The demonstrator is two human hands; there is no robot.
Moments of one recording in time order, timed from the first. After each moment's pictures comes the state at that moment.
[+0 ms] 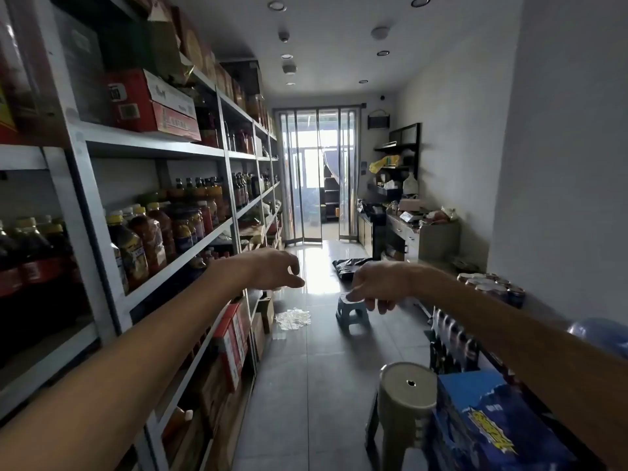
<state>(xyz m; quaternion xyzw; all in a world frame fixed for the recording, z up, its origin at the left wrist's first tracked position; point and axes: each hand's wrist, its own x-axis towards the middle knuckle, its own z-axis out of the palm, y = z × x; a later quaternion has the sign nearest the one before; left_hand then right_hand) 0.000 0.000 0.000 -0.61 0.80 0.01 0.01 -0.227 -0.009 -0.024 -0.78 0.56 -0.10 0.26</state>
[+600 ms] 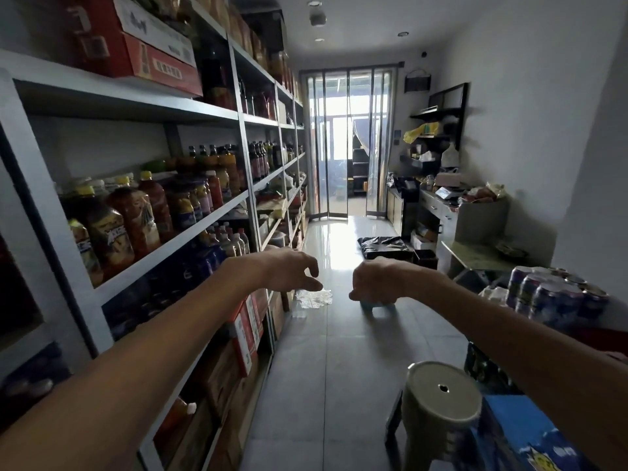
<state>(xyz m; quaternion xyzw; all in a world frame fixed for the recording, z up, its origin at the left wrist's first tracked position) 0.004 -0.149 -0.058 -0.61 0.79 0.06 0.05 -0.190 -0.186 -0.087 -0.80 0.57 -0.02 0.19</state>
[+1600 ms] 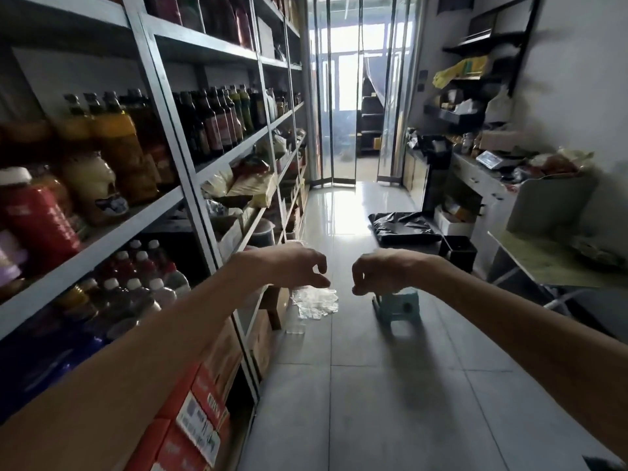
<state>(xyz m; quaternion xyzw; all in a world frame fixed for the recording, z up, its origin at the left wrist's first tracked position) 0.094 -0.854 -0.136 -0.59 0.79 0.14 0.07 -0.088 -0.881 -0.149 -0.84 0.51 0.11 0.14</state>
